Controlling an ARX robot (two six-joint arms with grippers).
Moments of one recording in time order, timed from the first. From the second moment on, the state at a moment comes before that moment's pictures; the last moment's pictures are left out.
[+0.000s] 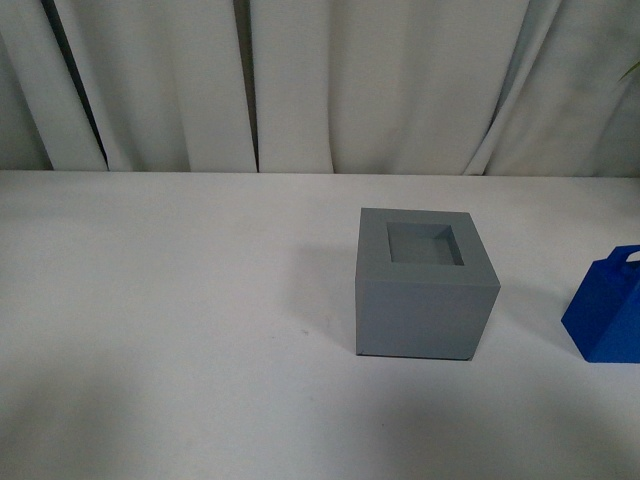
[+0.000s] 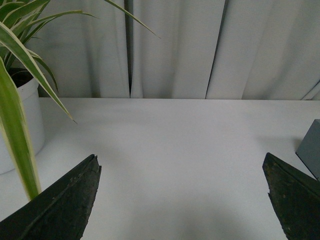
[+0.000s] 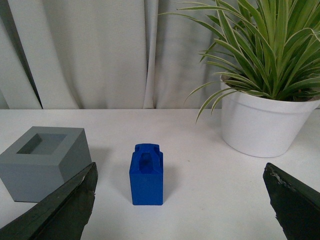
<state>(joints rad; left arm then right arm) 0.00 0.00 0.02 0.00 0.00 0.00 0.00 0.00 0.01 0.00 0.00 -0.01</state>
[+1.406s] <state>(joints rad) 0.00 0.00 0.02 0.00 0.00 0.00 -0.05 1.06 0.66 -0.07 -0.40 -0.24</state>
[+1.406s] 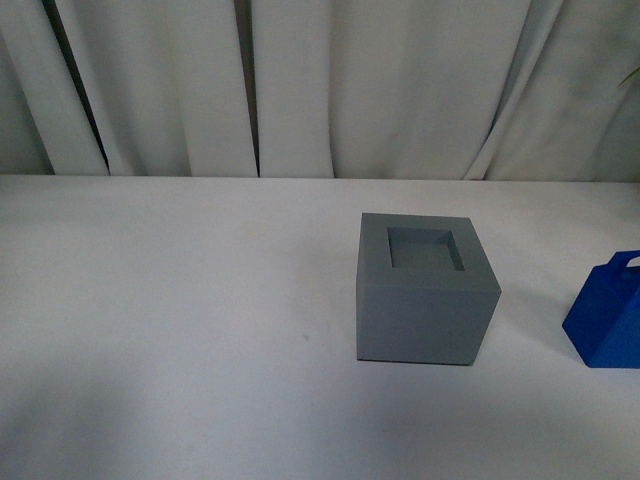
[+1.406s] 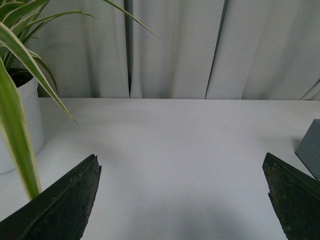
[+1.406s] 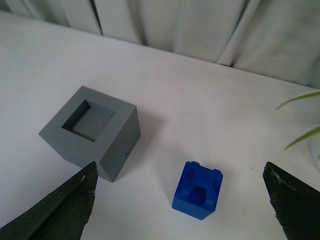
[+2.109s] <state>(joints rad) 0.00 0.00 0.02 0.00 0.00 0.00 -0.02 1.73 1.40 -0.96 -0.25 -1.13</state>
